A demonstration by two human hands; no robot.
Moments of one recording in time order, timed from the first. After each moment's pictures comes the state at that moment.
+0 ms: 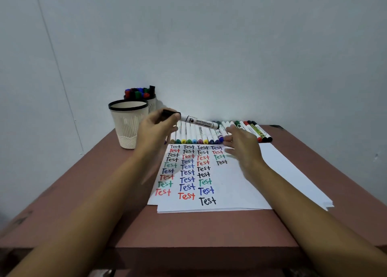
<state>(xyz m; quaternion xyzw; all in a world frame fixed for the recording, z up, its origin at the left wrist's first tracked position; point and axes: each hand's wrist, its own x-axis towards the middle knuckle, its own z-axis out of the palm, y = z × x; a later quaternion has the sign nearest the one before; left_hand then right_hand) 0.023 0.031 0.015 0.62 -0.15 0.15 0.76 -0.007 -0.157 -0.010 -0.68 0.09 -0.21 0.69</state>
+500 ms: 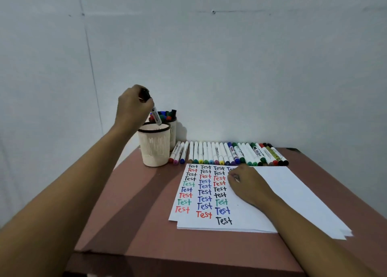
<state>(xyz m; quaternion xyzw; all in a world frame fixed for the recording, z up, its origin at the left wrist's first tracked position) 0.063 0.117 0.109 0.81 -0.09 0.43 0.39 0.000 -0.160 -0.036 -0.96 -0.04 -0.19 0.20</state>
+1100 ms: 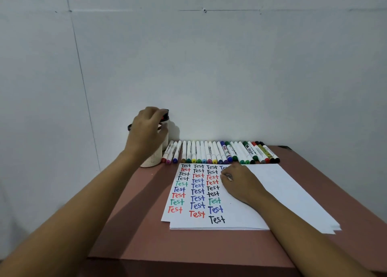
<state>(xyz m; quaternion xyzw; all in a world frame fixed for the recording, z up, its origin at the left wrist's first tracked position) 0.059 0.090 0.052 0.82 -0.25 0.48 0.18 -0.004 -0.158 -0.032 -0.97 -0.04 -0.17 0.18</state>
